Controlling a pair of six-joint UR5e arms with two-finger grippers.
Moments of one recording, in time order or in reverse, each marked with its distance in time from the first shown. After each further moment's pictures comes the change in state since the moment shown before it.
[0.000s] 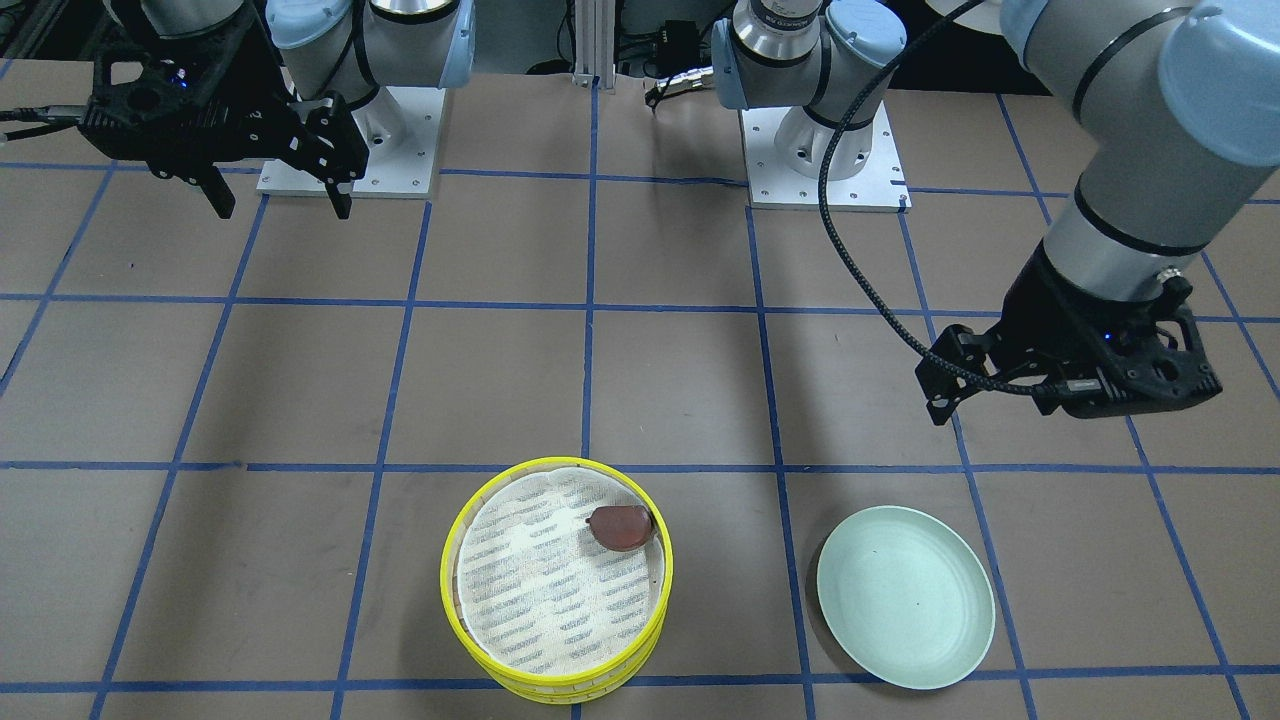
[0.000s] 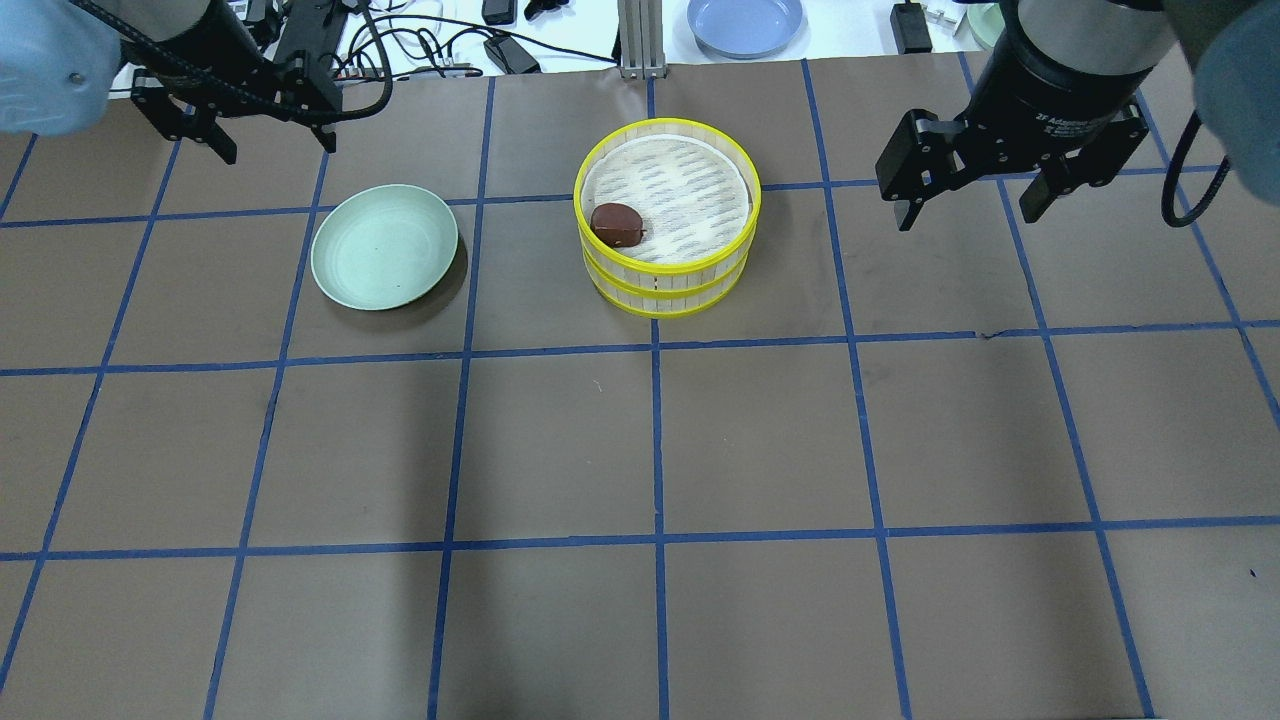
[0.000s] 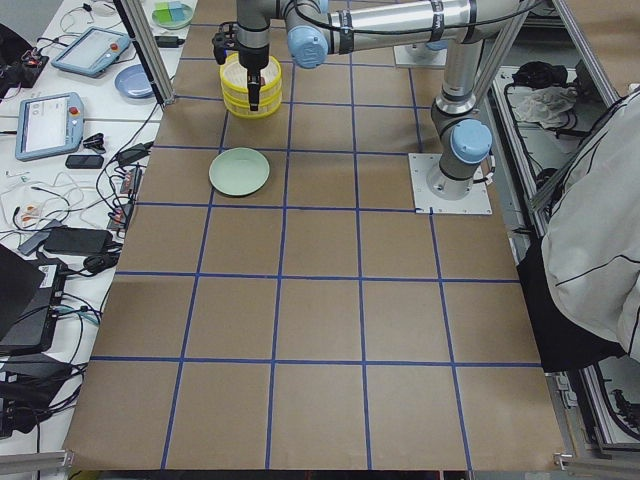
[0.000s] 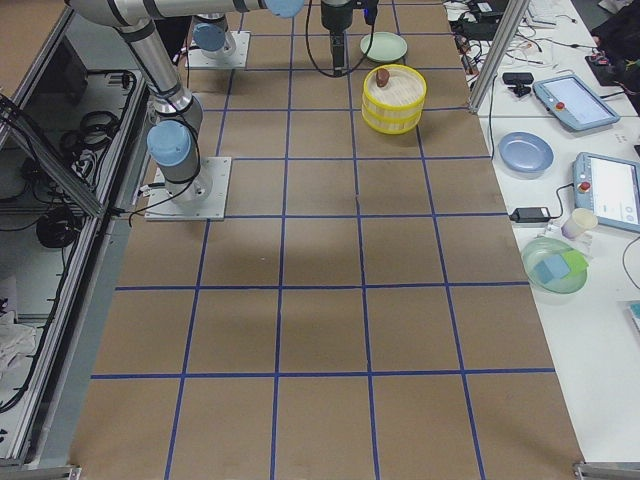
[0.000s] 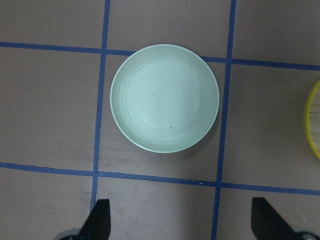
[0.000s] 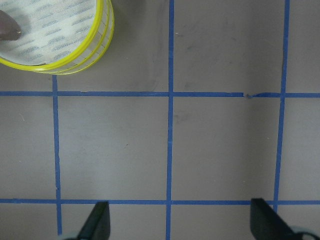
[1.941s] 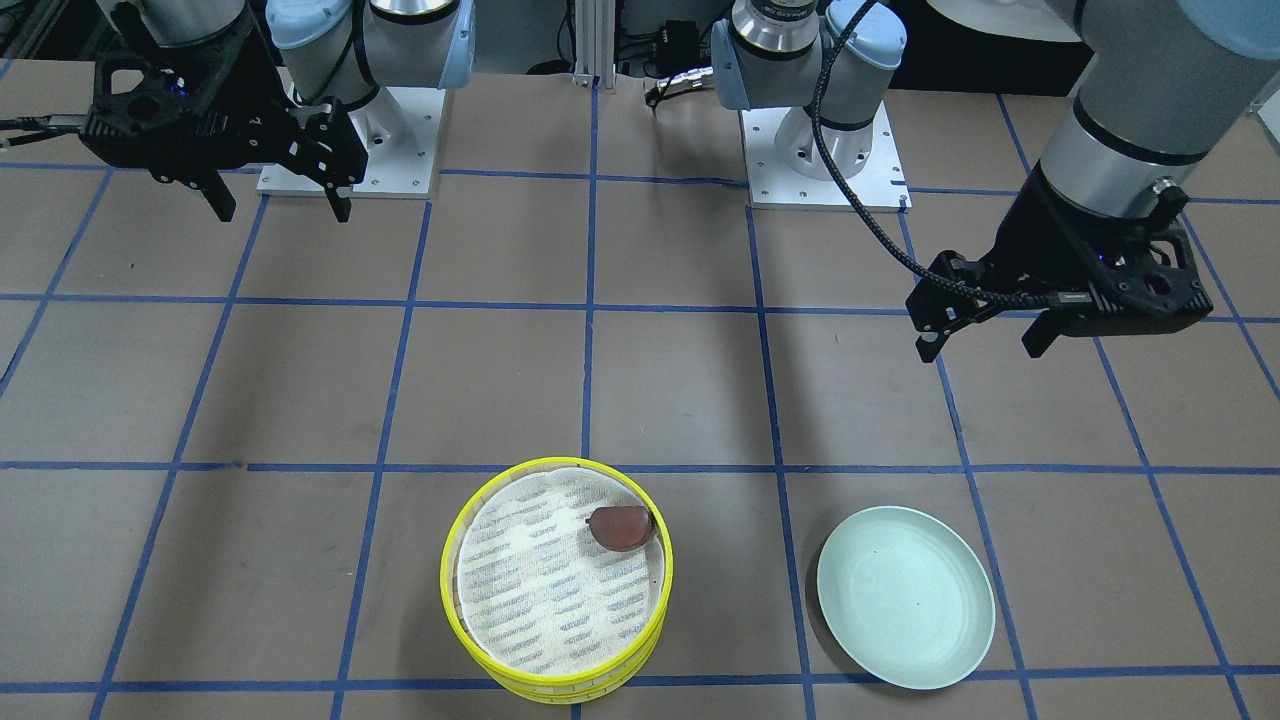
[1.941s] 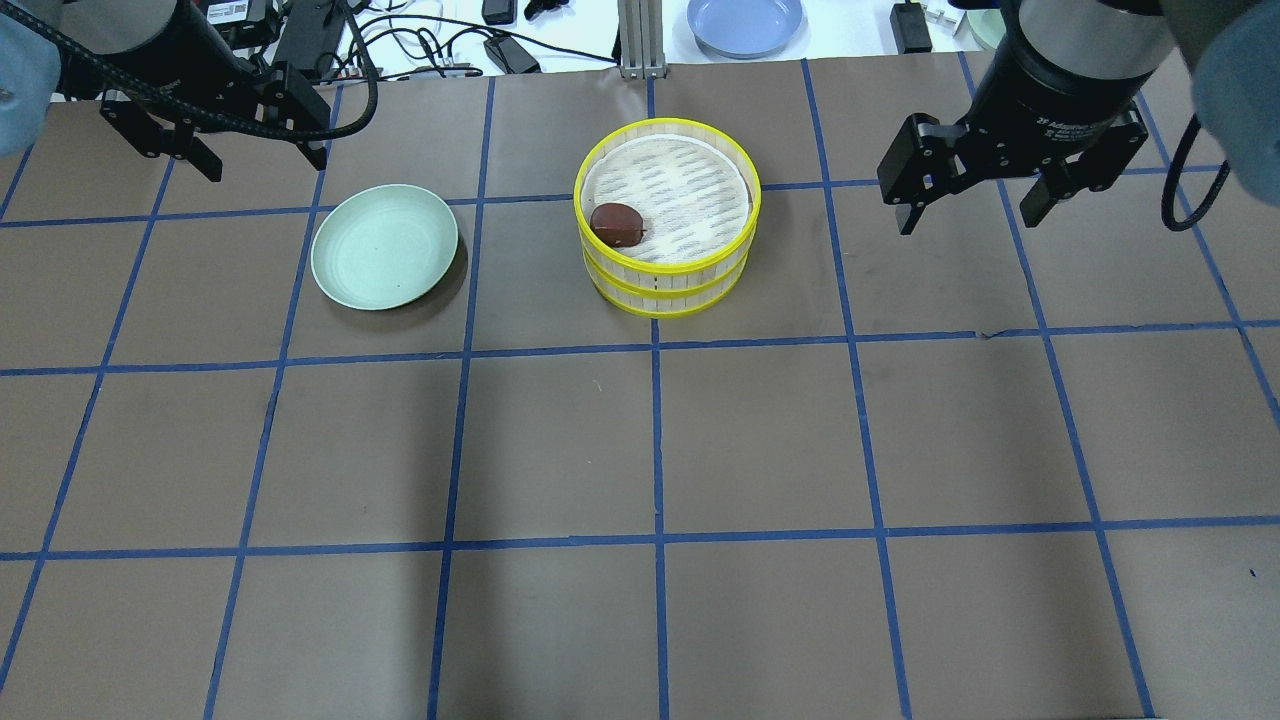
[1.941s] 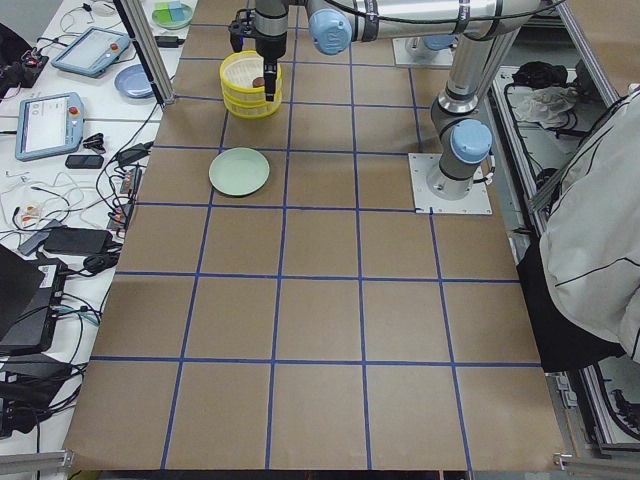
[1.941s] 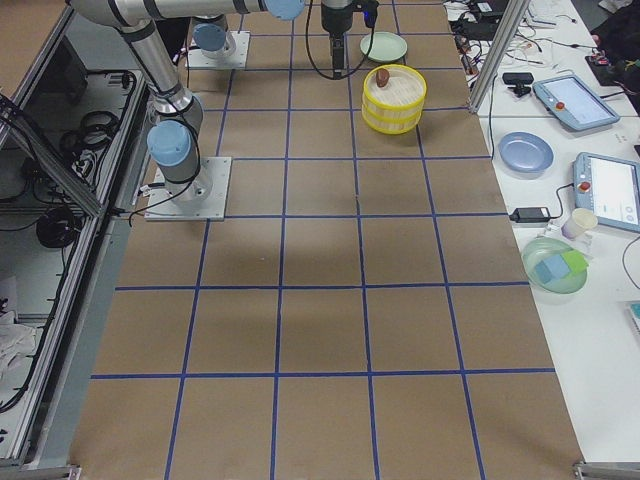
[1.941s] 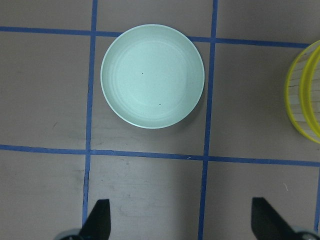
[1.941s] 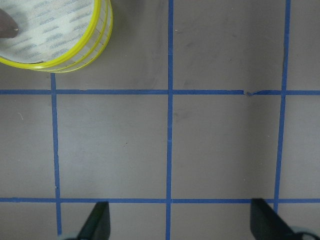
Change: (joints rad) left arm -0.001 0.078 -0.045 -0.042 -0.056 0.009; right arm -0.006 0.002 0.005 0.002 0.002 -0.002
